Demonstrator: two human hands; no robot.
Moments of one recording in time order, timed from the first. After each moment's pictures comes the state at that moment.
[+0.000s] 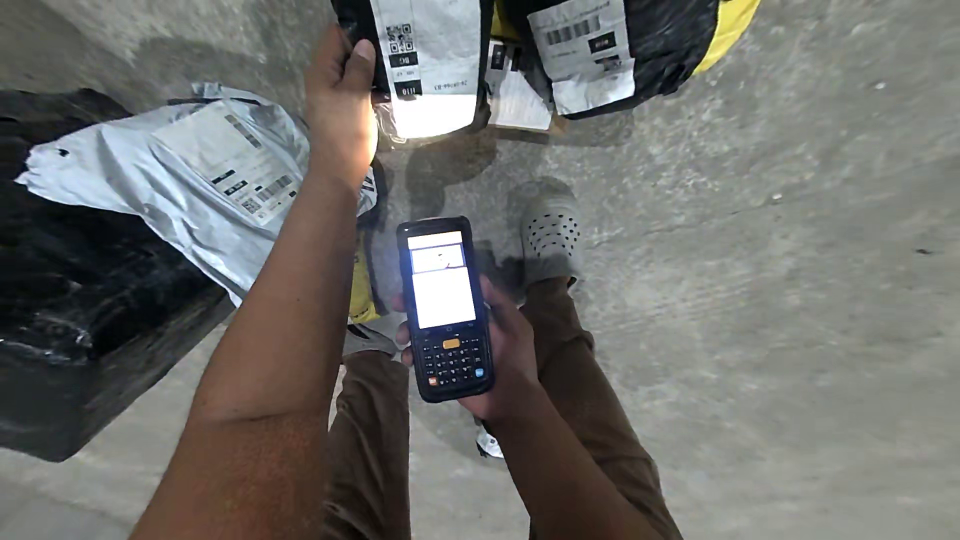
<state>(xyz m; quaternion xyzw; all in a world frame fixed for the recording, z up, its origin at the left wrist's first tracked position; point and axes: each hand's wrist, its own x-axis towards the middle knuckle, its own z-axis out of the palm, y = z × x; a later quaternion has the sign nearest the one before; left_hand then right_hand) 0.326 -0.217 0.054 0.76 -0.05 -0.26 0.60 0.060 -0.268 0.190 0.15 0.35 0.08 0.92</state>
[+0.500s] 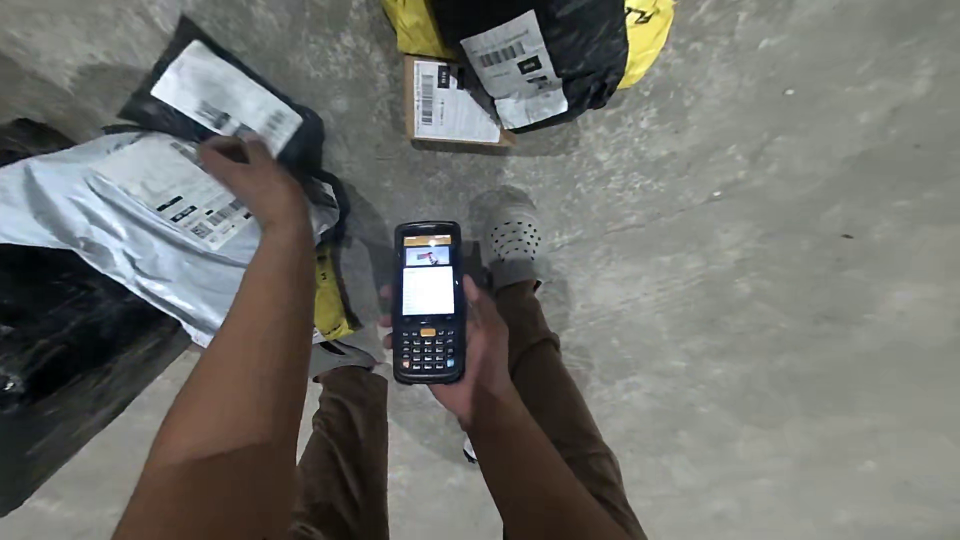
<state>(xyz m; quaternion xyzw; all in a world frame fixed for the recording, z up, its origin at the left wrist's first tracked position) 0.299 -0.164 0.025 0.90 0.15 -0.10 0.39 0.063 -0.295 0.194 0.10 0.48 0.02 0.87</state>
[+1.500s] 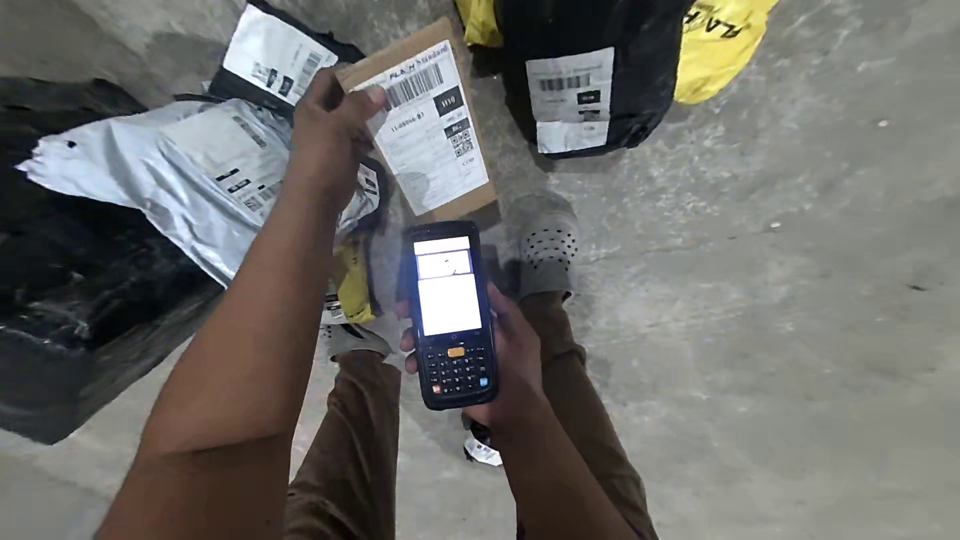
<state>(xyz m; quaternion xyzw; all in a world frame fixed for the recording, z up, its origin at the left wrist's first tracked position) 0.321 -0.192 0.080 0.70 0.08 -0.37 0.60 0.068 -0.292 0.193 0.13 0.38 0.10 0.91</state>
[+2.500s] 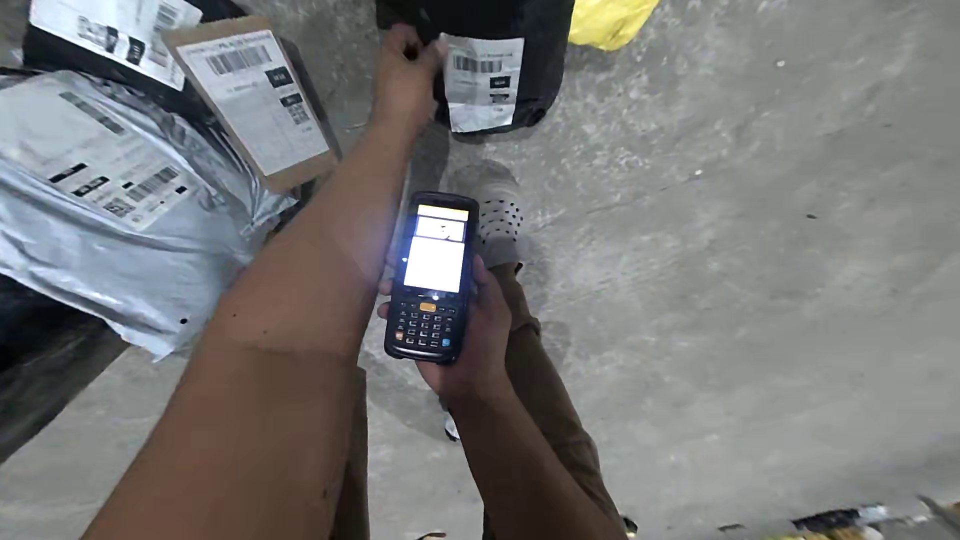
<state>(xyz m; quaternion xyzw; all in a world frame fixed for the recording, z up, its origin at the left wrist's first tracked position) 0.256 -0.348 -0.032 0.78 0.00 -0.41 0.47 0.050 -0.301 0.177 0.03 0.50 -0.06 0.86</state>
